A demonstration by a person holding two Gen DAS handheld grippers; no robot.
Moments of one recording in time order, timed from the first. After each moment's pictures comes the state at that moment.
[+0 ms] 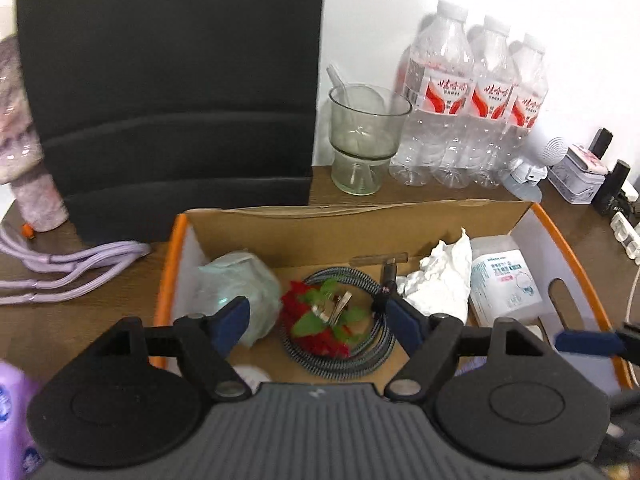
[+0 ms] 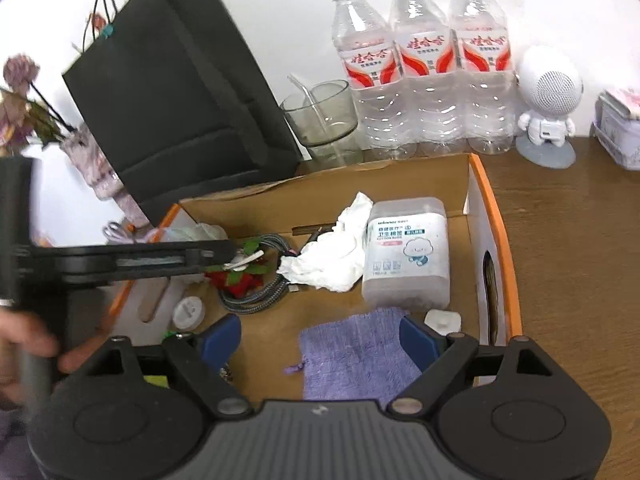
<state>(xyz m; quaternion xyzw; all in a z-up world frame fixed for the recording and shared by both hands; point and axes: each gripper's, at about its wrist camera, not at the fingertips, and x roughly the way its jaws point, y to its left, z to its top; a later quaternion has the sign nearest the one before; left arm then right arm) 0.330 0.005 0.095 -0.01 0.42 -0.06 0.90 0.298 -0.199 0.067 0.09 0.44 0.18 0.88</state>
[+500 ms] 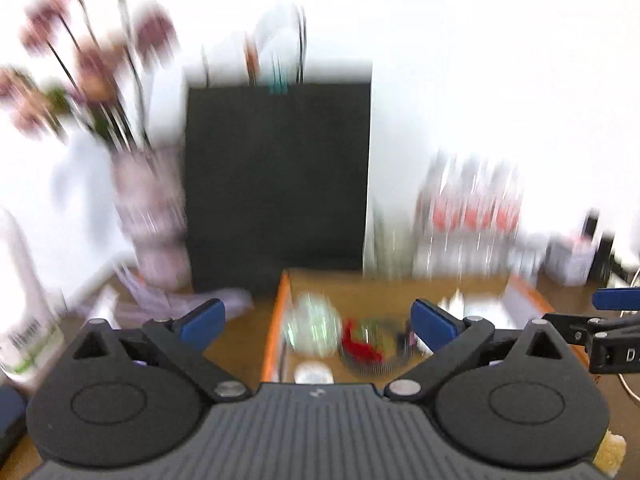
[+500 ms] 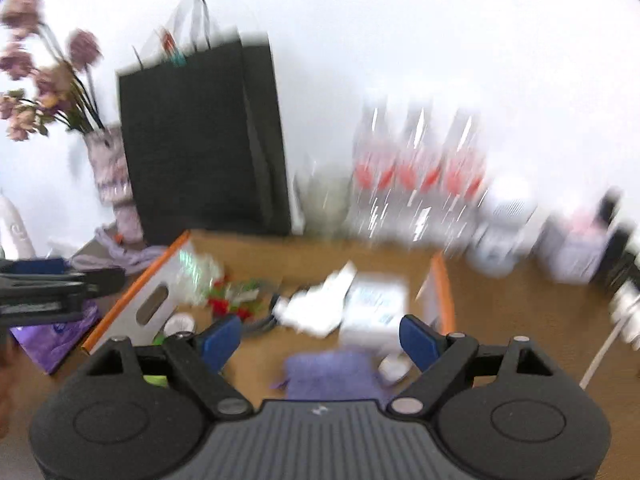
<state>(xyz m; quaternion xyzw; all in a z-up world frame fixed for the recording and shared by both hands) 0.139 0.019 0.135 0.01 0.15 0.02 0.99 0.185 -0.194 0.125 -0.02 0.25 0.14 0.96</state>
